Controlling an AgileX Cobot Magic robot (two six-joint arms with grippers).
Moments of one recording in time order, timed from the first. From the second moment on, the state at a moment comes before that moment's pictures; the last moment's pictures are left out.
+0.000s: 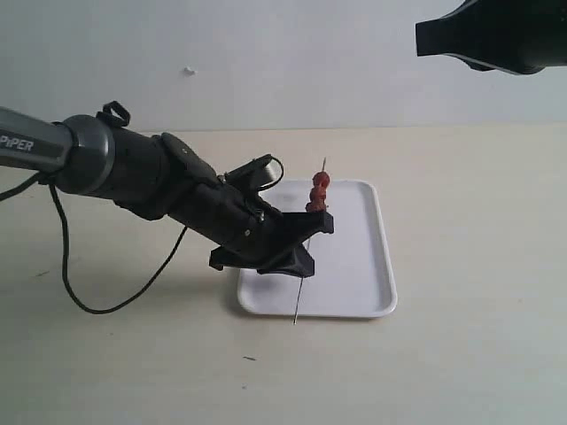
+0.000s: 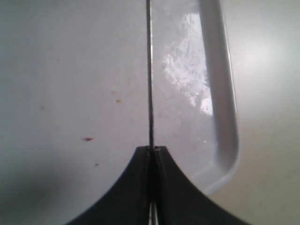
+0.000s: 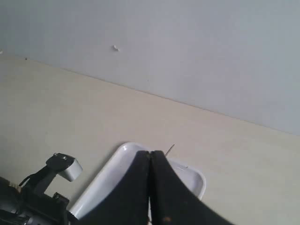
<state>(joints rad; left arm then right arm) -0.61 2.16 -1.32 -1.10 0.52 0.46 0.17 1.24 -0.96 0.63 0.29 -0.59</state>
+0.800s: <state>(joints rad) -0.60 2.18 -1.34 -1.07 0.57 0.41 0.17 1.24 -0.96 0.63 0.29 -0.60</state>
